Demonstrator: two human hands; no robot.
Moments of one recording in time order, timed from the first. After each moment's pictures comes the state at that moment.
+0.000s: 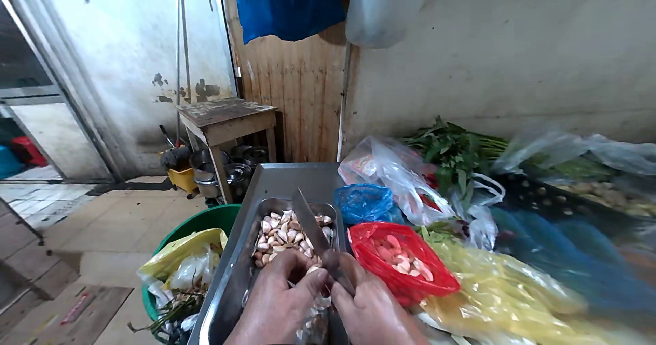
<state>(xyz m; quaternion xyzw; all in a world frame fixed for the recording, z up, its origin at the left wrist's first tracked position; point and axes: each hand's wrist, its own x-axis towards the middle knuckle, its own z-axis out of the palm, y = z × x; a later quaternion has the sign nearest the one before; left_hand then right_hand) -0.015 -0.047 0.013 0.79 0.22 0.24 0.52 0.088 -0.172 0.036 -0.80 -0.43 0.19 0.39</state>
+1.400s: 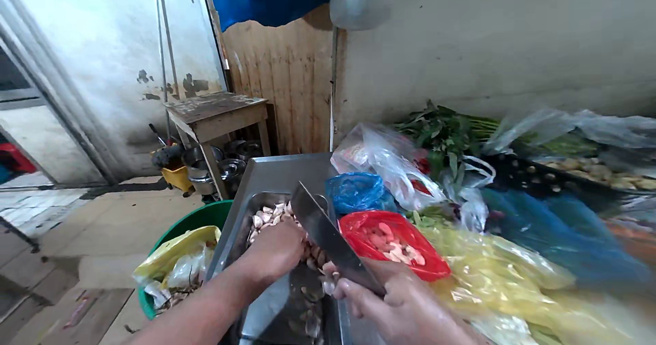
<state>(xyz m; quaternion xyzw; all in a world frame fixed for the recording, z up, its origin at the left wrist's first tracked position) 0.065 0.015 0.011 0.97 0.17 -0.10 0.15 0.121 -0.203 0.029 -0.72 -0.51 0.17 0.44</state>
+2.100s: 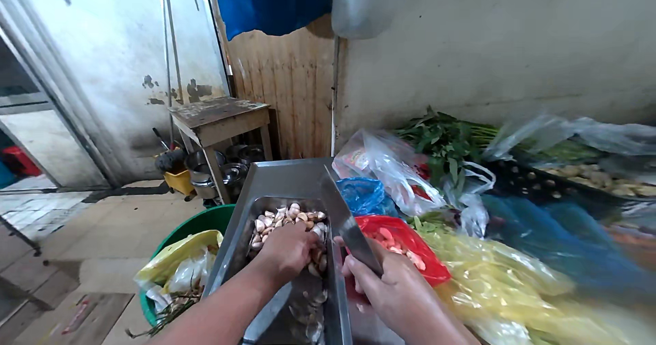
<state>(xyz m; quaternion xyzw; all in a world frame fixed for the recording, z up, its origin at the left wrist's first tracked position) 0.083 0.010 0.000 0.98 0.12 -0.12 0.04 0.132 -0.190 0.019 -0.78 -0.41 0.15 0.45</state>
